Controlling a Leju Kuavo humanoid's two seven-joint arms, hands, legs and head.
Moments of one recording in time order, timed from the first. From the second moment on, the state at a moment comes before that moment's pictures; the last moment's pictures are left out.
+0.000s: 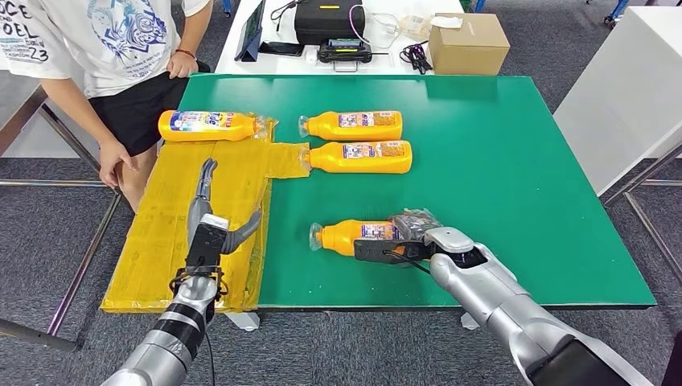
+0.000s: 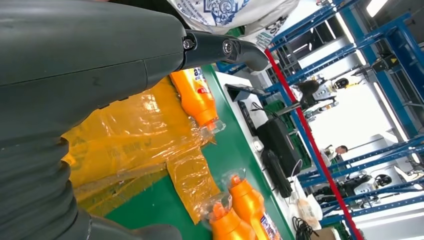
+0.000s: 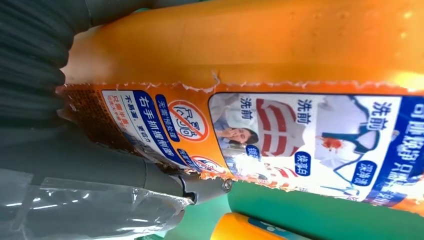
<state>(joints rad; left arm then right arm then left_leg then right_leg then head) -0.45 -0.19 -0.12 -0.76 -0.26 0.58 -0.68 -0.65 -0.18 0.87 -0.82 0.66 0.20 0.02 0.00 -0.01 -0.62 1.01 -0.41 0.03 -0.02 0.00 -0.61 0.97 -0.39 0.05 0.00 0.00</state>
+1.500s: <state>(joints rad) -0.32 -0.25 -0.09 -0.98 0.27 -0.24 -0.34 -0.10 0.11 0.26 -1.45 0.73 -0.58 -0.42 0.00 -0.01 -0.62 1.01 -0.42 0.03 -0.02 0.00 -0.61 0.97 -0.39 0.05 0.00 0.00</state>
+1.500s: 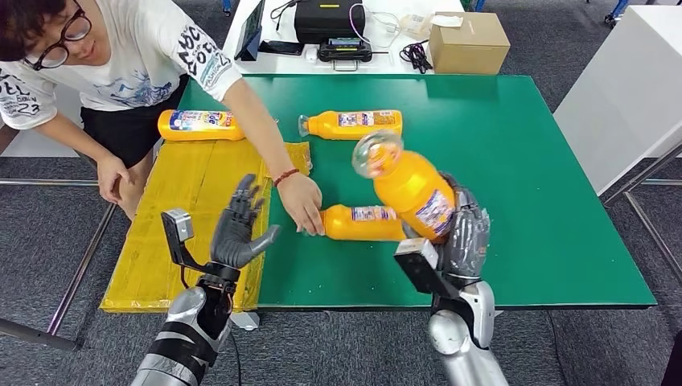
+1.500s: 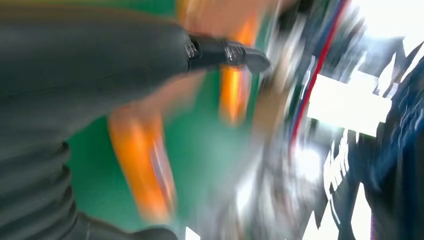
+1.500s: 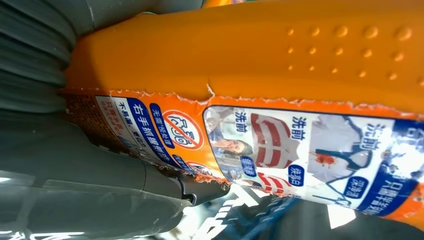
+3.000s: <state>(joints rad) -0.26 -0.23 -0.28 -0.99 0.44 -0.41 -0.34 -0.14 0.25 0.39 -1.19 0.44 -0.50 -0.48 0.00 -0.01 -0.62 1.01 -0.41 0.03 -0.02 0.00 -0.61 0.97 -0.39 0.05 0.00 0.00</state>
